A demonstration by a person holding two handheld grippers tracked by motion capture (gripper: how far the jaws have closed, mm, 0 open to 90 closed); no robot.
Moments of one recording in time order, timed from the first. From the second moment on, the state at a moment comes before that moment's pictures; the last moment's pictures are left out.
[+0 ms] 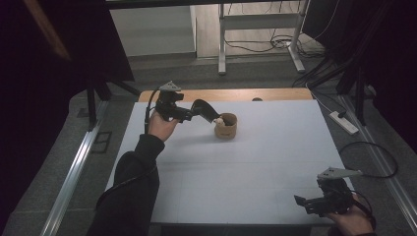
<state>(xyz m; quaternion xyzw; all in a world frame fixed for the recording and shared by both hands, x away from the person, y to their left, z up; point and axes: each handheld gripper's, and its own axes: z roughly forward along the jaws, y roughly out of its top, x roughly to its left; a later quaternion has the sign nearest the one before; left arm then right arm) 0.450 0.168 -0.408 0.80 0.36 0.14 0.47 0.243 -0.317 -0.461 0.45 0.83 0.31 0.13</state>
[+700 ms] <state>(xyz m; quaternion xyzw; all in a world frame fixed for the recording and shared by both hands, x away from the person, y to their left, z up) 0.435 0.171 -0.421 0.80 0.36 0.13 0.47 0.242 -0.316 -0.460 0.44 0.83 0.31 0.13</state>
